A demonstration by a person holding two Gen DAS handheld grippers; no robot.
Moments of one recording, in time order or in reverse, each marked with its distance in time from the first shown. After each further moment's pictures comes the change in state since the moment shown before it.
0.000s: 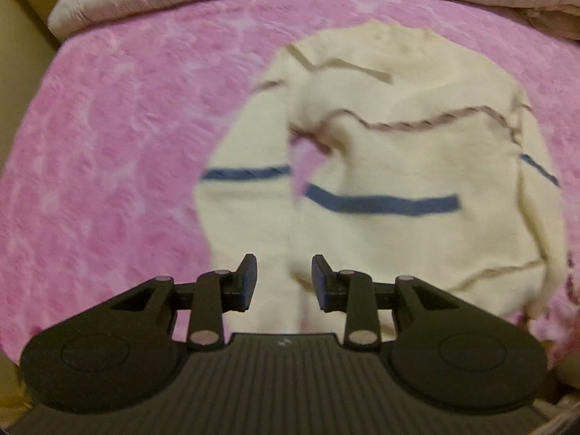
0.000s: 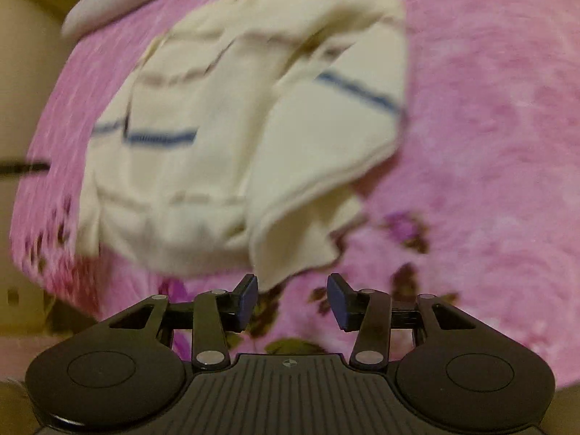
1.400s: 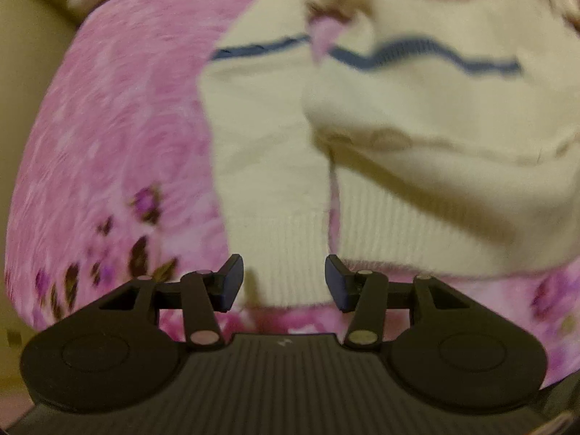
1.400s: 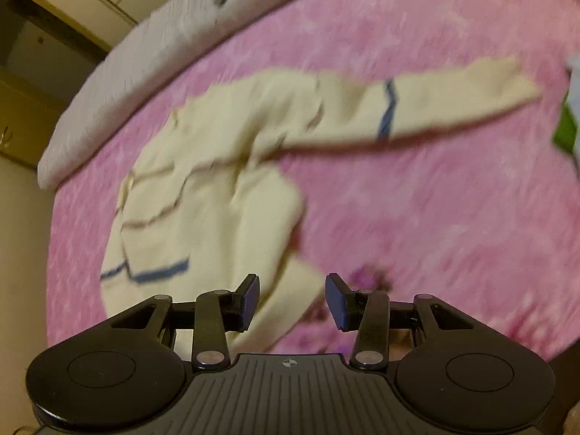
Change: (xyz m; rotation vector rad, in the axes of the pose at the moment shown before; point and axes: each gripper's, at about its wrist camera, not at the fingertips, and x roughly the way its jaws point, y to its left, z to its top) left arm 0.085 -0.019 -0.104 0.120 0.073 0.210; right arm -0.076 -0.049 -0.010 0.433 -0.268 0.029
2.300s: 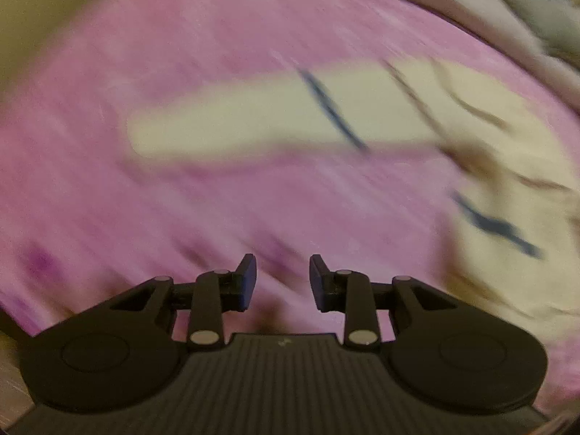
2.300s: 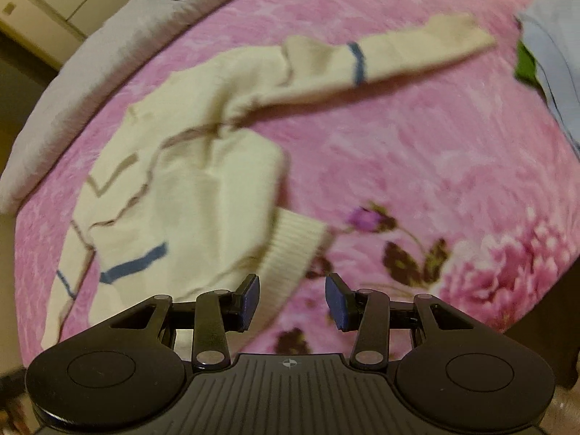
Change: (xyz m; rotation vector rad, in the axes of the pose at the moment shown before) left arm -0.001 0.211 -0.017 -0.476 -0.031 -0.369; right arm 0.035 0.011 -0.053 0.163 -0.052 -0.141
